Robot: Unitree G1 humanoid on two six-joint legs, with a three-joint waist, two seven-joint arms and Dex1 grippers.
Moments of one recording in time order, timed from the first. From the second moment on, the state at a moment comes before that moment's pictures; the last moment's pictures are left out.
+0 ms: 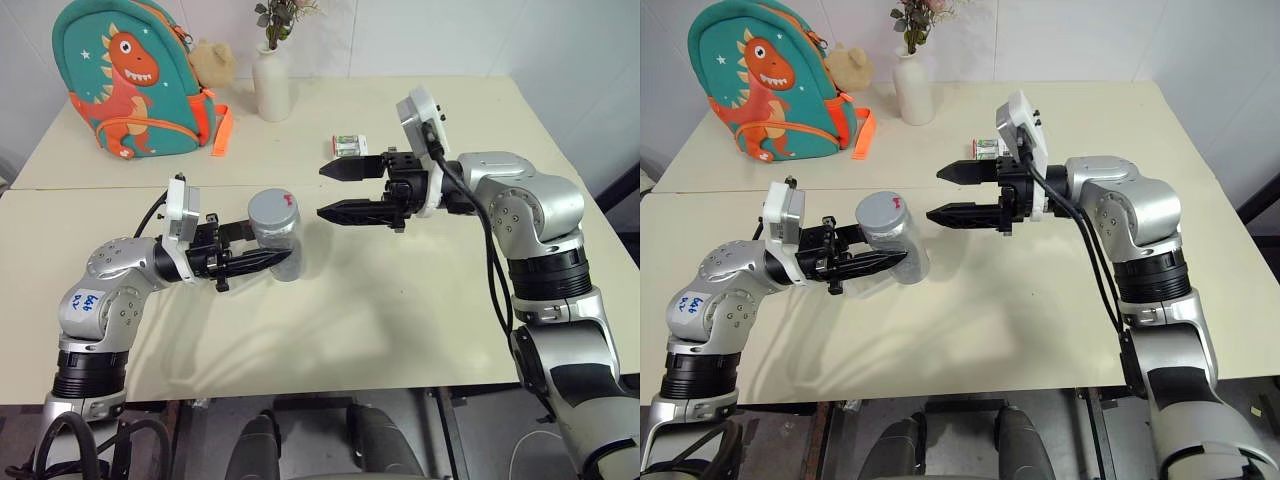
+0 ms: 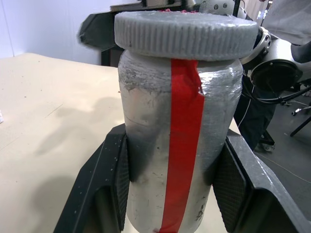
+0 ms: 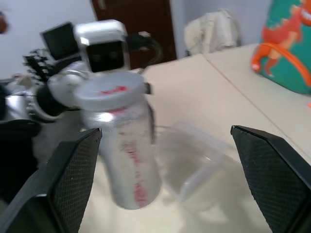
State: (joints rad) left arm -0.47 0.61 0.14 -0.12 -0.67 0.46 -1.11; right arm -1.02 -0.49 0.09 0.11 0.63 0.75 1.22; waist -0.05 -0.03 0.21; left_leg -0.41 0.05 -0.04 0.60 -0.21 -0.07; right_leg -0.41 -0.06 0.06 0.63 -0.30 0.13
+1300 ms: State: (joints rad) left arm -0.47 0.61 0.12 -0.12 -0.67 0.46 -1.10; right arm -1.04 -0.40 0.15 0.07 0.58 0.70 1.15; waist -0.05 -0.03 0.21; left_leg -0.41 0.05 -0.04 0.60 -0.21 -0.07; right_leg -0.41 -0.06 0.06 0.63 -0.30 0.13
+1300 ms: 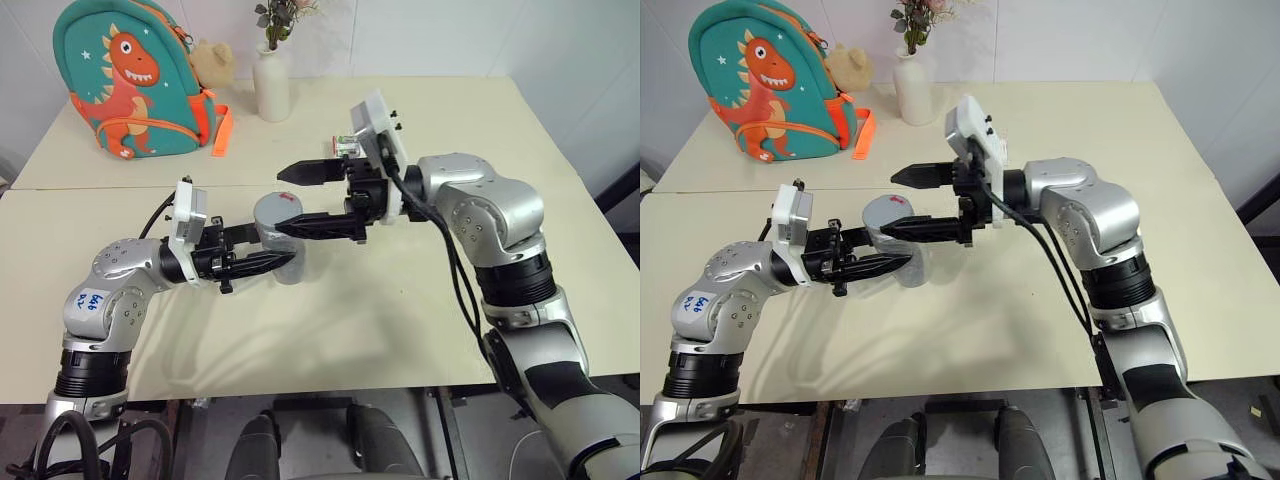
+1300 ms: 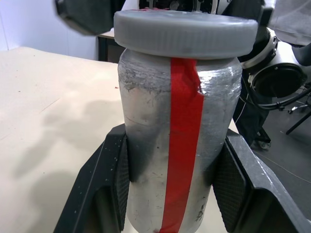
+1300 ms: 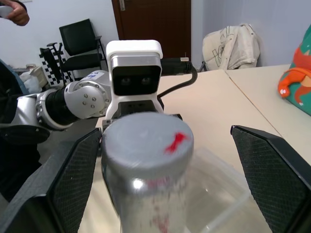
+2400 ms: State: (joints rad) left arm -0.47 0.60 0.12 -0.12 -0.66 0.46 -1.11; right arm -1.03 -0.30 0.18 0.04 0.60 0.74 1.13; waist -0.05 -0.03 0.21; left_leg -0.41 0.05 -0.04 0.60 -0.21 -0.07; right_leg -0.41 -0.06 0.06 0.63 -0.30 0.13
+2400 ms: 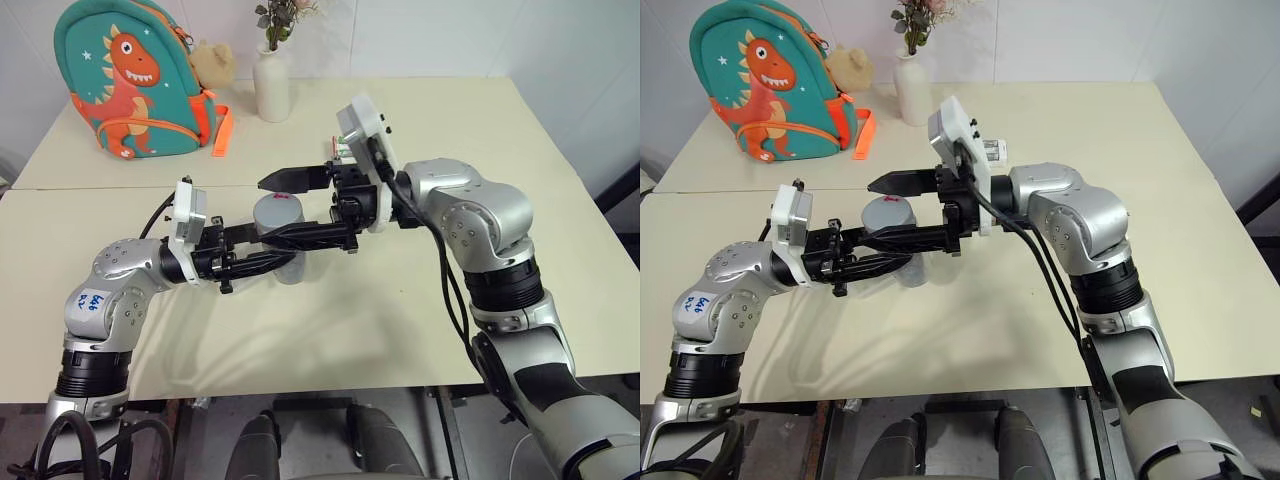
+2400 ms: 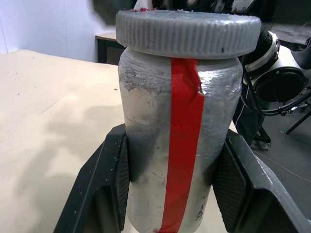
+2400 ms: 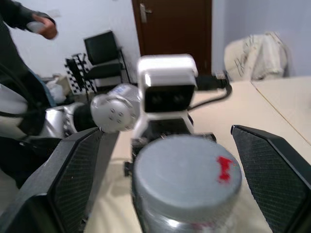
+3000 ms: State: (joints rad) left arm -0.47 0.60 0.12 -0.12 -0.66 0.46 -1.09; right arm -1.08 -0.33 0.19 0.15 0.56 0.68 1.17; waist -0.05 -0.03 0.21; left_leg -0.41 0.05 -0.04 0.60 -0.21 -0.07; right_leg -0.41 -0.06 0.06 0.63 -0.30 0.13
